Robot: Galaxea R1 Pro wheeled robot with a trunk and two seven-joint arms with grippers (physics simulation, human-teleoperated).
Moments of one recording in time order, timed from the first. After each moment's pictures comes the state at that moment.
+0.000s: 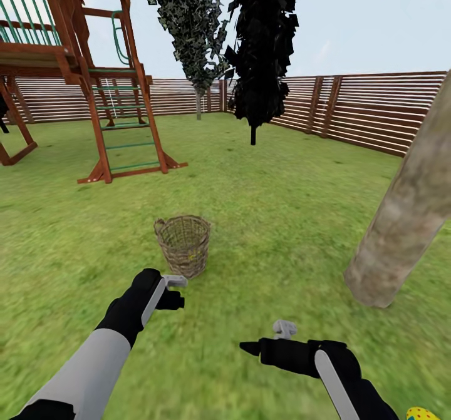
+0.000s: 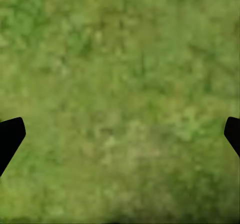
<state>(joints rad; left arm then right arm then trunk) -0.75 -0.06 -0.10 -0.80 0.08 1.04 0.08 -0.23 -0.02 0.11 -1.36 -0.46 0.95 0.31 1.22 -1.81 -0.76</state>
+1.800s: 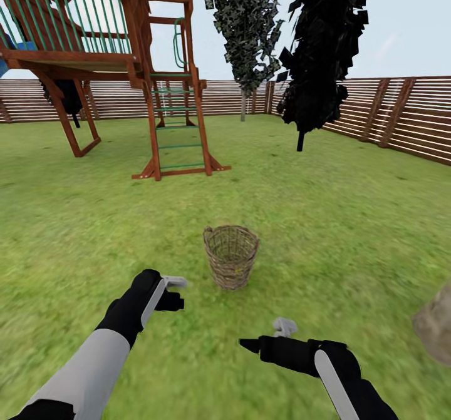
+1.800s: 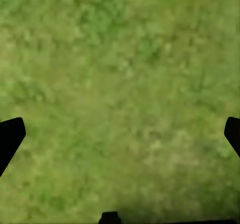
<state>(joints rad) -0.75 -0.05 -0.10 -0.79 0.08 1.04 0.08 -0.23 -0.02 0.11 -1.36 -0.47 0.91 0.32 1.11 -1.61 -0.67</state>
